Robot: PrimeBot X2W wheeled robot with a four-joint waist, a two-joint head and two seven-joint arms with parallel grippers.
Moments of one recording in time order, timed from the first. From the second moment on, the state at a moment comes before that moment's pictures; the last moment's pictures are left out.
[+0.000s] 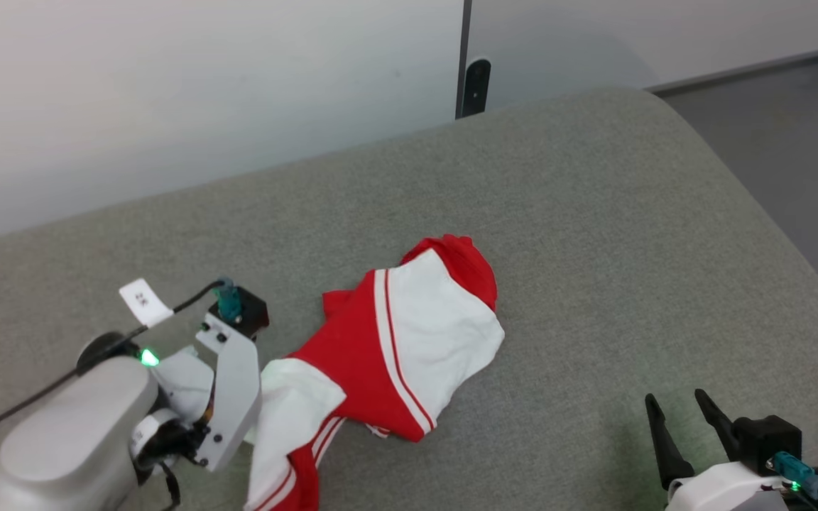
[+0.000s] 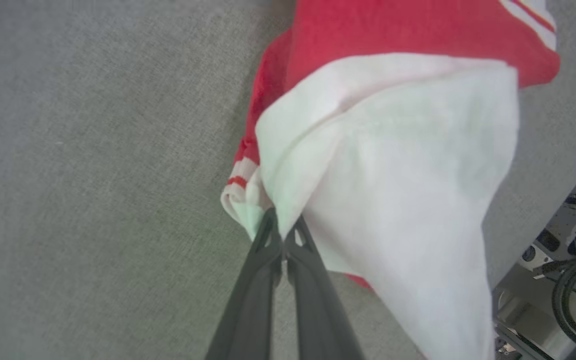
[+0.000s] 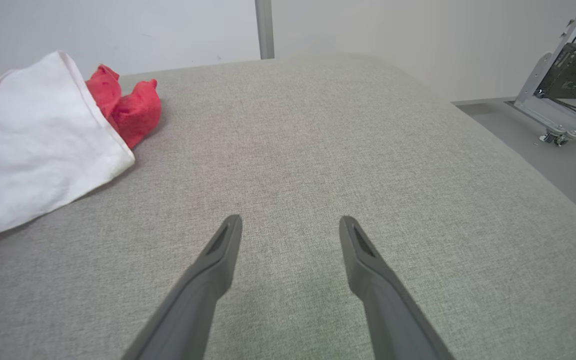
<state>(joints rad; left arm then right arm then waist) -0.69 0.69 -0.92 0.34 -0.87 -0.13 0.79 -0.14 -0.12 0.07 0.52 0.17 0.13 -0.24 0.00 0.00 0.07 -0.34</state>
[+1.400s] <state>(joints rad) -0.71 0.53 -1.01 0.32 -0.88 -0.04 0.80 0.06 -0.08 0.04 0.12 0.02 0.13 -0.26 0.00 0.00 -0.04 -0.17</state>
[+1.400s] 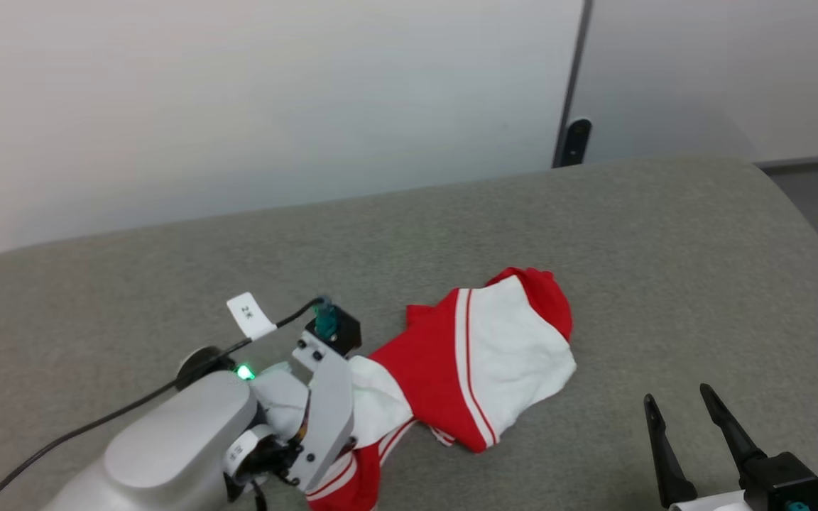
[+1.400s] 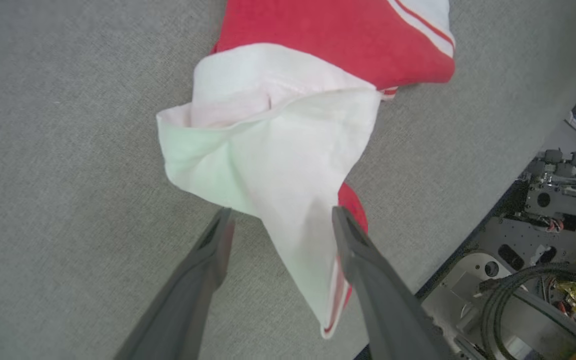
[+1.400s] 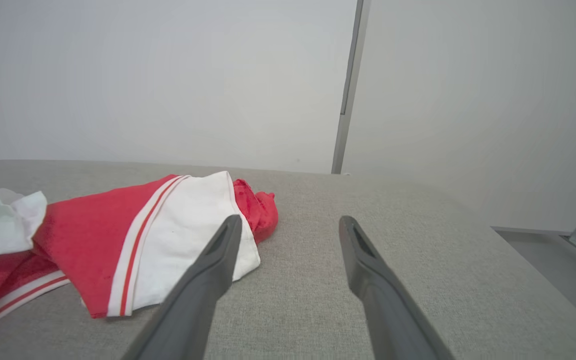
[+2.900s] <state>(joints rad) -0.67 0.70 -0.94 0.43 -0.95 -0.04 0.77 0.06 -0.08 0.05 0.15 0.04 0.13 -0.26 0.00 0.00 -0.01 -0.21</state>
